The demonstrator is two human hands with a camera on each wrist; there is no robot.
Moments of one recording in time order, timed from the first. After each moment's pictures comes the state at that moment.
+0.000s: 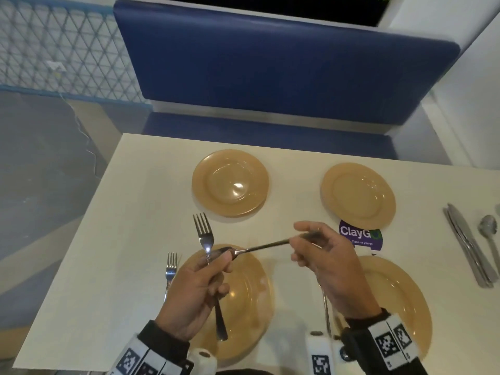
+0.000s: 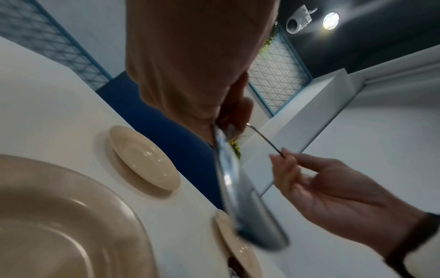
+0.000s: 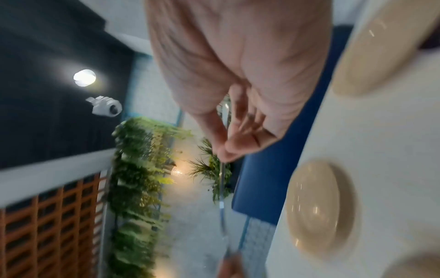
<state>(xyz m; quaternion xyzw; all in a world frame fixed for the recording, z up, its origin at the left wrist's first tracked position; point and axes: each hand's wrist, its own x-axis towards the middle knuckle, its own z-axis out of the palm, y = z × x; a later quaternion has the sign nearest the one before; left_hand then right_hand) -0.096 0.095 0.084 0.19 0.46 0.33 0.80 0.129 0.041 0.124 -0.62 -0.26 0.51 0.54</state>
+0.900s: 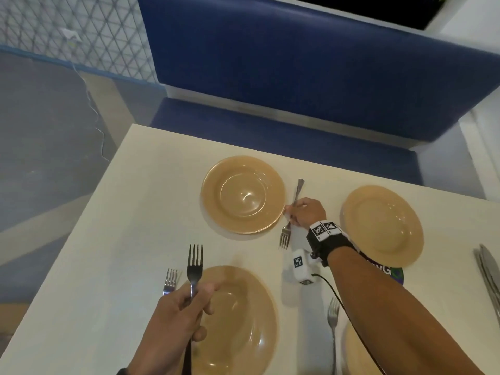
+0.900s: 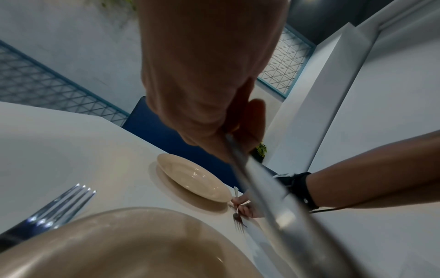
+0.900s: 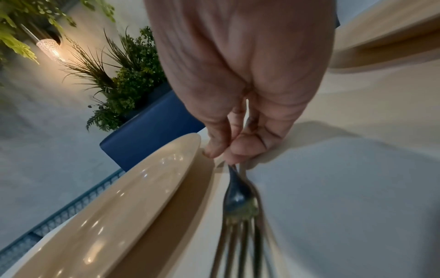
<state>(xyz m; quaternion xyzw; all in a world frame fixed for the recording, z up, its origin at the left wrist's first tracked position) -0.120 0.112 0.060 0.30 0.60 0.28 0.69 0.197 0.254 -0.027 -0.83 -0.27 0.43 0.24</state>
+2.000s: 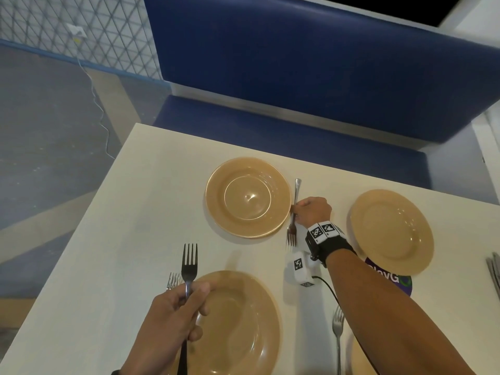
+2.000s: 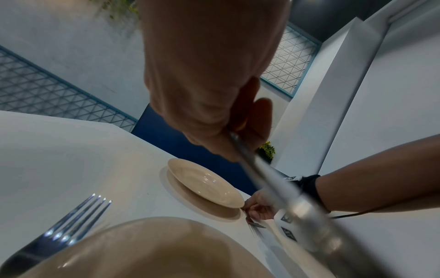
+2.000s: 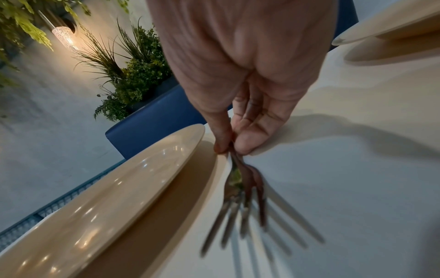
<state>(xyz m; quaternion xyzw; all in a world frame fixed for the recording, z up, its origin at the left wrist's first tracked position) -0.127 0.127 0.063 0.30 0.61 0.28 0.68 0.190 0.273 -0.035 -0.88 -0.28 0.31 0.23</state>
